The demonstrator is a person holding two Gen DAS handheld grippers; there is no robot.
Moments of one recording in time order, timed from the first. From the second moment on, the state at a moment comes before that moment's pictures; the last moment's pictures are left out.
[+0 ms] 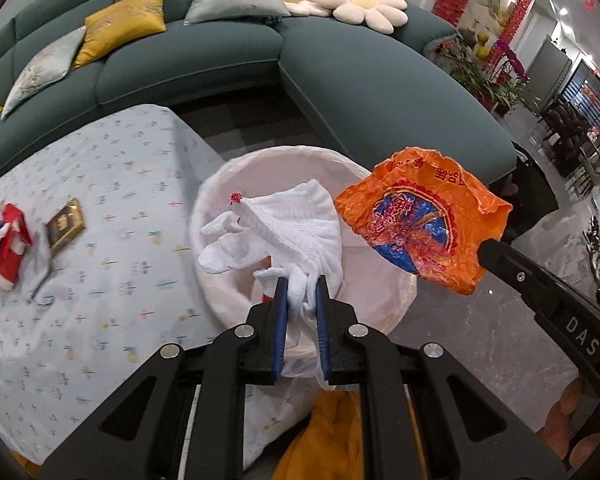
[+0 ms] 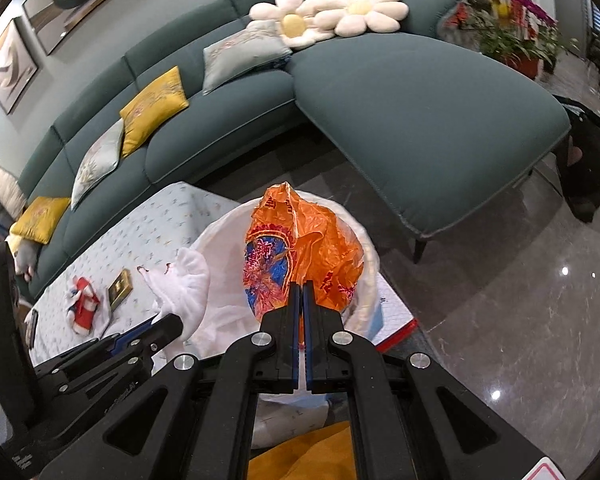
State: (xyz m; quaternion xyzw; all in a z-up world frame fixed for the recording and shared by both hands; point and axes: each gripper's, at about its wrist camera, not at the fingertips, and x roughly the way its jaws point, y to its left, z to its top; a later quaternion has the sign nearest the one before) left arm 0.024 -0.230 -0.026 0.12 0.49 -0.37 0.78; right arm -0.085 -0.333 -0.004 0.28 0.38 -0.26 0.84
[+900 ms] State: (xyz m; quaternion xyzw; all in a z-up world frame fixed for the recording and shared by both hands) left arm 0.053 -0.209 -0.039 0.11 0.49 -0.31 0.81; right arm -0.037 -0.324 -0.019 0.28 0.41 -0.22 0.84
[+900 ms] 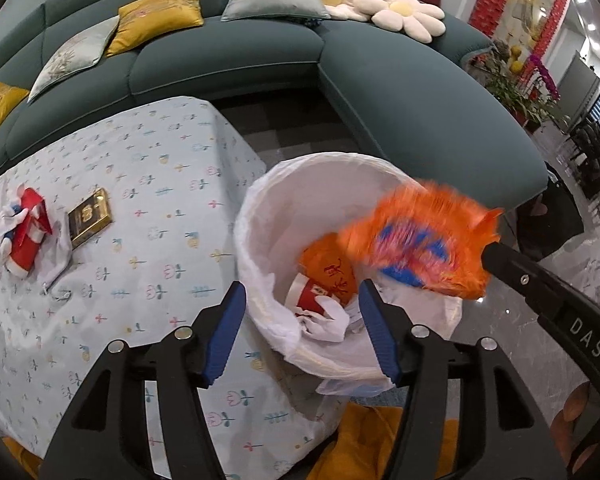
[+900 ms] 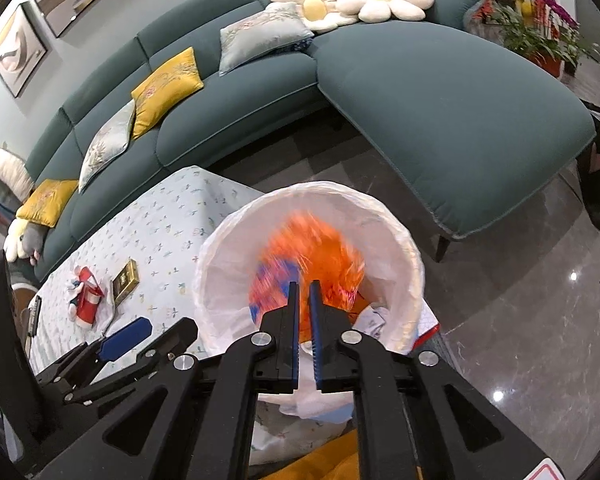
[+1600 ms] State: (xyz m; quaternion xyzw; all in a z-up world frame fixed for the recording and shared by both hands) left arm 0.066 -0.143 -0.027 0.07 0.49 -0.25 0.83; right arm -0.022 -0.269 0.006 0.23 0.41 -0.20 0.86
